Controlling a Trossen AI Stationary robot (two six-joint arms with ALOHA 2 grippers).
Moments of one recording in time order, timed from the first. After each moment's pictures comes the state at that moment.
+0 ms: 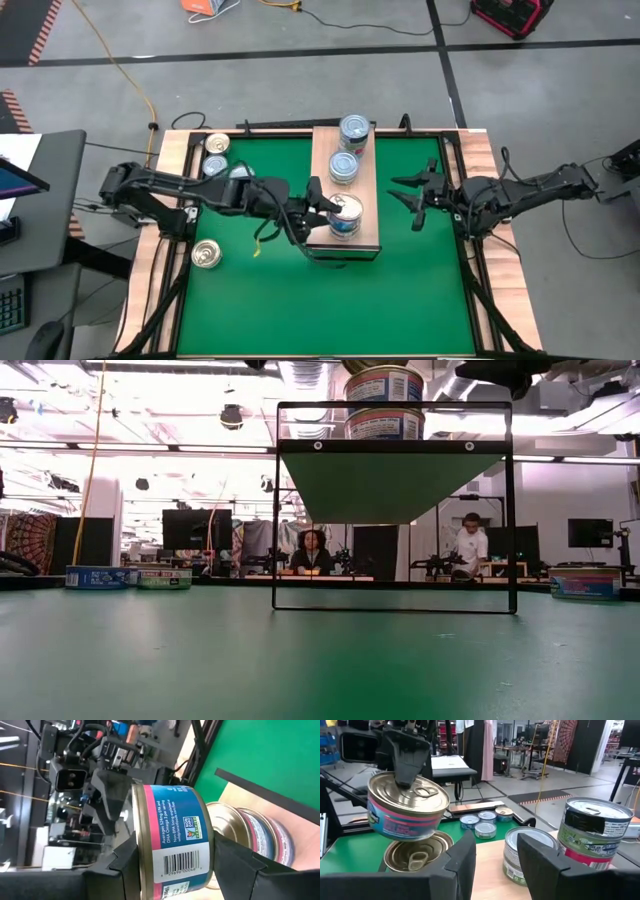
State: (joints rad) left arm -0.13 1.47 1.32 -0.12 -0.15 1.18; right arm 0.24 0.67 0.61 0.01 0.56 0.02
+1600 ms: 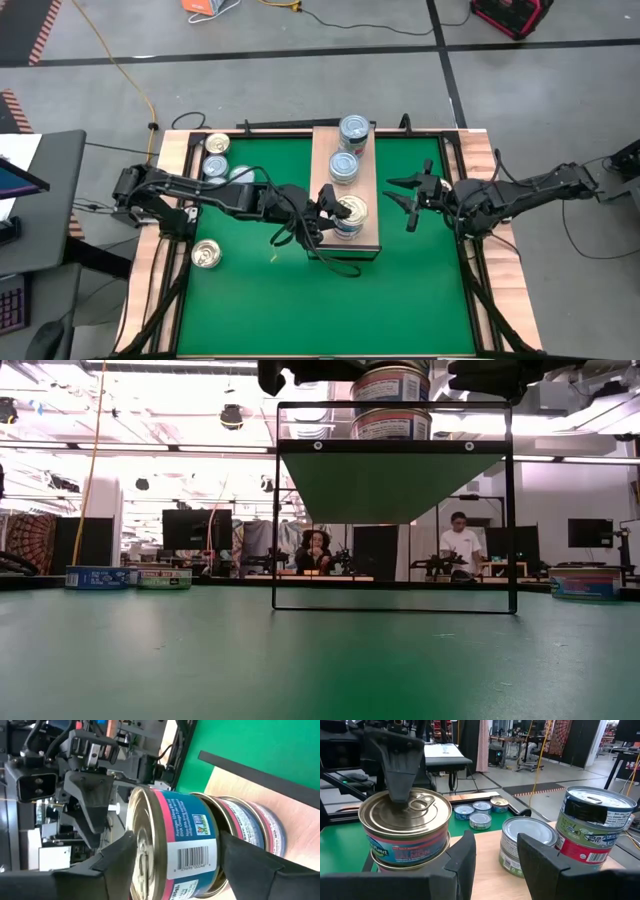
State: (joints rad) left arm -0.13 1.59 1.39 -0.17 -0.19 1.24; right arm 0.23 0.73 0.61 0.01 0.58 0.03
